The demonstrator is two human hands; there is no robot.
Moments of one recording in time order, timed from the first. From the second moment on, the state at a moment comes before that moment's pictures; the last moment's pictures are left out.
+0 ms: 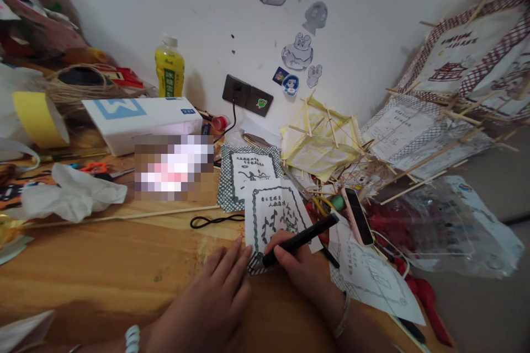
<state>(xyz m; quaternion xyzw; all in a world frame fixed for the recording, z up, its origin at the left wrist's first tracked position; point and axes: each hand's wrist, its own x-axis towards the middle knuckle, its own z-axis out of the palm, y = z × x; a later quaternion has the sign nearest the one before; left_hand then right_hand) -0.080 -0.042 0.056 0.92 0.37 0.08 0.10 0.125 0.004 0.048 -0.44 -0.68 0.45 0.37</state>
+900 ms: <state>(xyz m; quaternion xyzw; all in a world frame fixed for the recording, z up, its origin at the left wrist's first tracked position) -0.078 -0.046 0.050 0.91 0.39 0.10 0.09 0.121 0.005 0.052 -0.44 -0.69 0.44 0.37</state>
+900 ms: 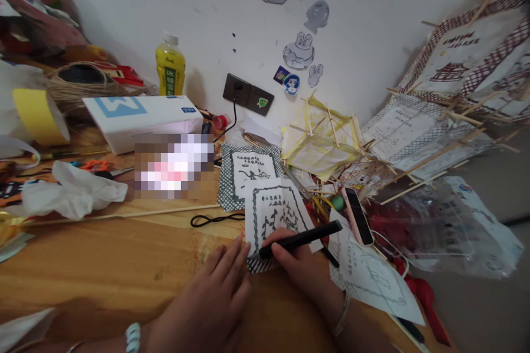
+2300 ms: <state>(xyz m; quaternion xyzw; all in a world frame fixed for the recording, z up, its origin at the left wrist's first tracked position) -0.079 -0.046 0.056 0.91 0.38 0.10 0.11 0.120 0.007 0.046 -0.46 -0.65 0.43 0.43</state>
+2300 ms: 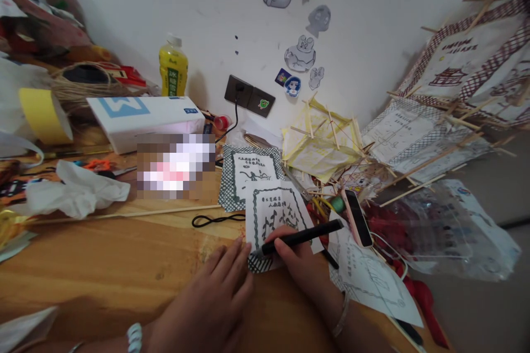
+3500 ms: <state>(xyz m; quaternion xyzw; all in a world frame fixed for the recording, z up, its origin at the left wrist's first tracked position) -0.079 -0.045 0.054 0.91 0.40 0.08 0.11 0.121 0.008 0.047 -0.46 -0.65 0.42 0.42</state>
